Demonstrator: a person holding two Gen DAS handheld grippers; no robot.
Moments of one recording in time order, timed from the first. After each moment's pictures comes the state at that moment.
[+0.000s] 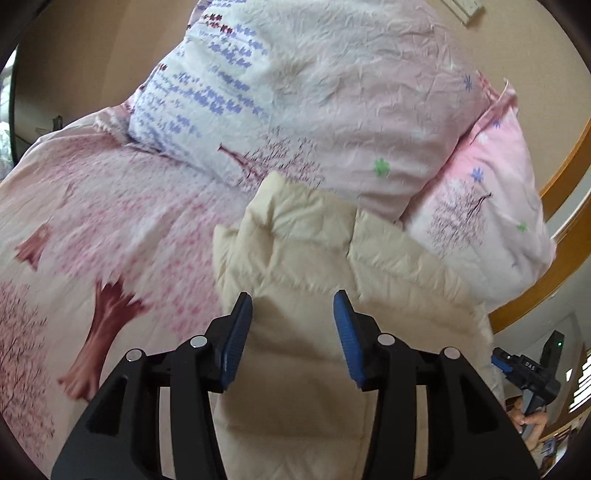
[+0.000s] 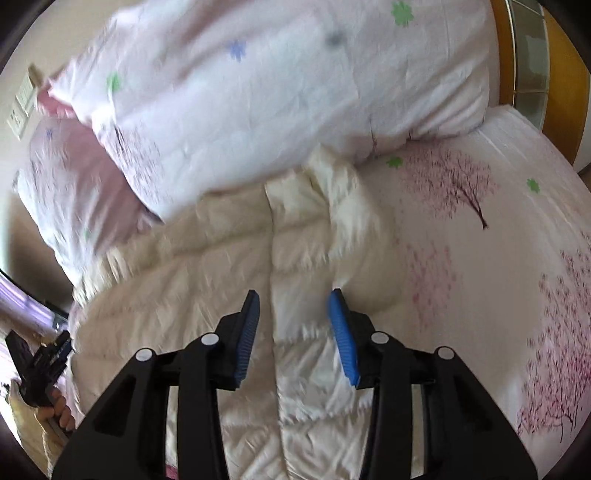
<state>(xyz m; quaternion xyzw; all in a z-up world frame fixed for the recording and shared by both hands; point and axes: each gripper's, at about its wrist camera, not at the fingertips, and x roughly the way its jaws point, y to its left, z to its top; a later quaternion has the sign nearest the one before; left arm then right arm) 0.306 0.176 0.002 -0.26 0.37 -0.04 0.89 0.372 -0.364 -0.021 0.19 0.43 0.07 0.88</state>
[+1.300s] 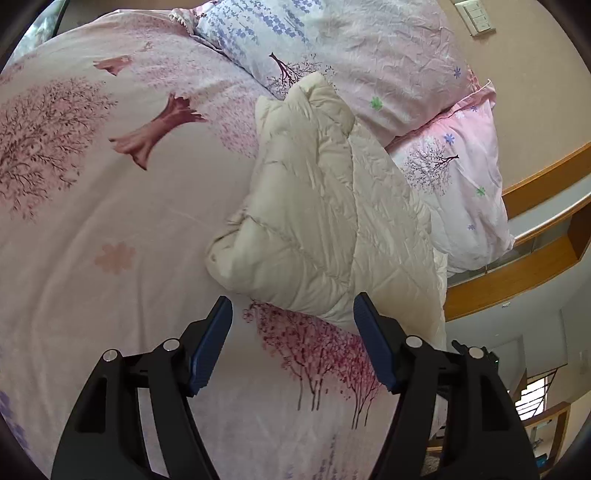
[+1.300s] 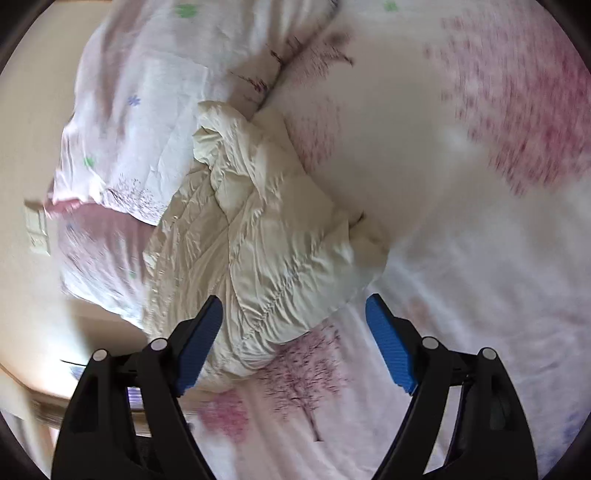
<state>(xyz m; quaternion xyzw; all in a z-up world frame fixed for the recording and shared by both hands) 0.176 0.172 -0.026 -0.38 0.42 -0.09 0.82 0.254 -0.417 -0.088 0.48 0.43 0.08 0.76</state>
